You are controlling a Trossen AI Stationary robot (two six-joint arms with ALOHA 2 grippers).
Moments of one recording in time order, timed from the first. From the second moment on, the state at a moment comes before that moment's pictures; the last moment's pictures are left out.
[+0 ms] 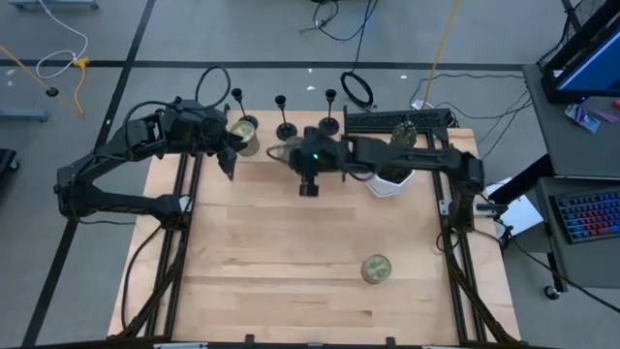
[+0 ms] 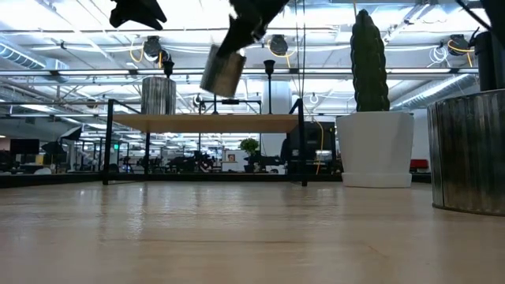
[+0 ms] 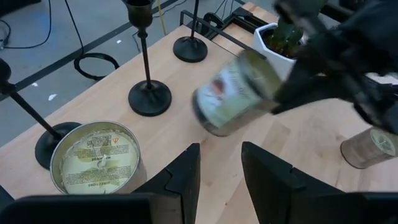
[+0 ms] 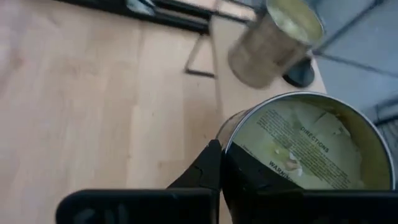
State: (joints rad) left arm 0.42 1.01 1.32 -0.91 -0.03 -0.24; right arm -0.11 1.87 1.82 -0.61 0.17 -0.27
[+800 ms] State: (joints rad) left arm 0.42 1.01 1.32 -0.92 -0.03 -0.24; right arm -0.31 1.93 1.83 -0.55 0.02 -0.17
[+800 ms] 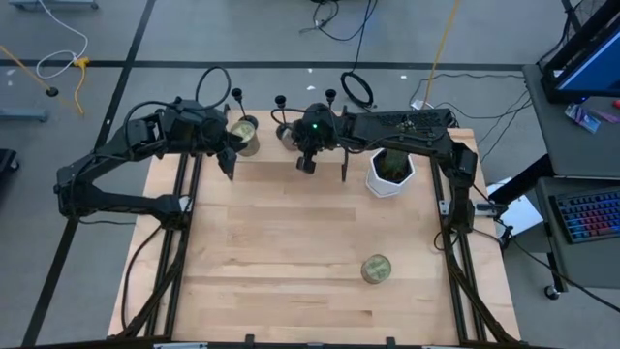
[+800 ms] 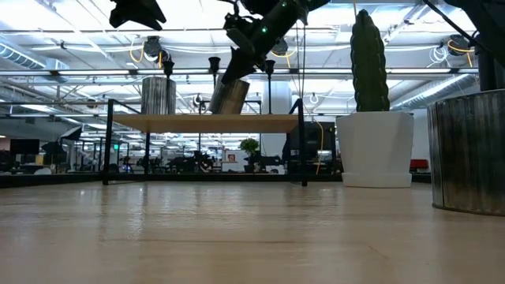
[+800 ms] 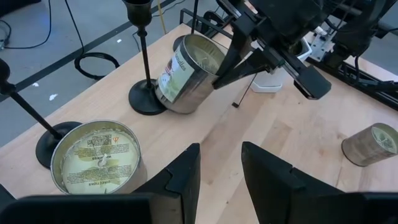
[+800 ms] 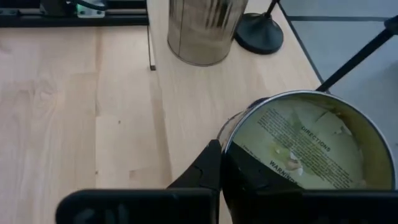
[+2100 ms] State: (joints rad) left arm 0.42 1.01 1.32 -0.93 -0.03 -0.22; right arm -0.31 1.93 1.74 -0.33 -0.05 -0.36
